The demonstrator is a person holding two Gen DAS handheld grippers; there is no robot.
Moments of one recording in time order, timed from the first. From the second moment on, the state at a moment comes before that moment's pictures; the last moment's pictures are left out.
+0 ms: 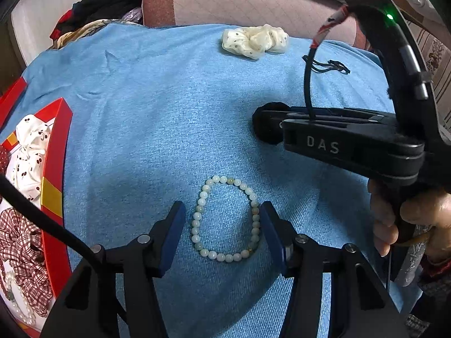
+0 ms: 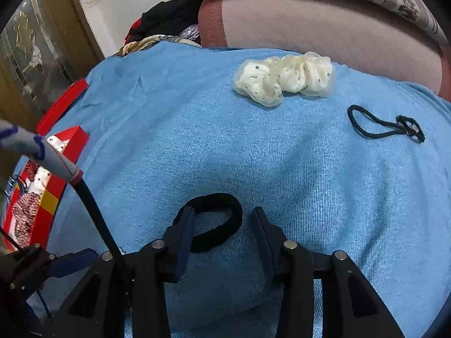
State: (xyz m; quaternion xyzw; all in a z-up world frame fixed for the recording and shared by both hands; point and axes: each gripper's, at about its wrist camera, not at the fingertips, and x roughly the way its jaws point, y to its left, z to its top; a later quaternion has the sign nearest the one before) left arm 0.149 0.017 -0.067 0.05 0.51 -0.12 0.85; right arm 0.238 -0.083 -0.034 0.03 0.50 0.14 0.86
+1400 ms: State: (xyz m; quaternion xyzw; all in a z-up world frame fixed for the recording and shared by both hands) left arm 0.136 0.283 0.046 -0.12 0.44 -0.02 0.89; right arm 0.192 0.122 0.078 0.00 0.43 0.33 0.84
